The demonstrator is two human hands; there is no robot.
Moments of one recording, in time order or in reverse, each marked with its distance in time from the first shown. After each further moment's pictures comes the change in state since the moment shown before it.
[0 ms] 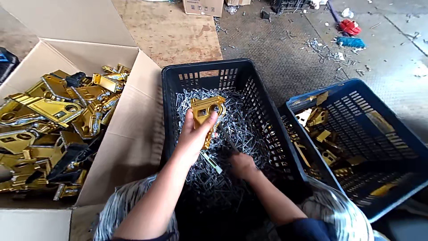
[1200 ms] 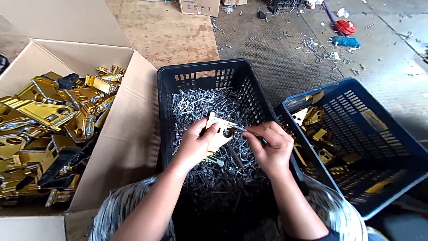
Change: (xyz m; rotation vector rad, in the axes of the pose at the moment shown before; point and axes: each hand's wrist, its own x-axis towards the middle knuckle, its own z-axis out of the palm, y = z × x) left_hand -0.004 -0.002 0.002 0.426 -0.115 0.046; right_hand -0.072 0.010 -0.068 0.372 1.409 -0.674
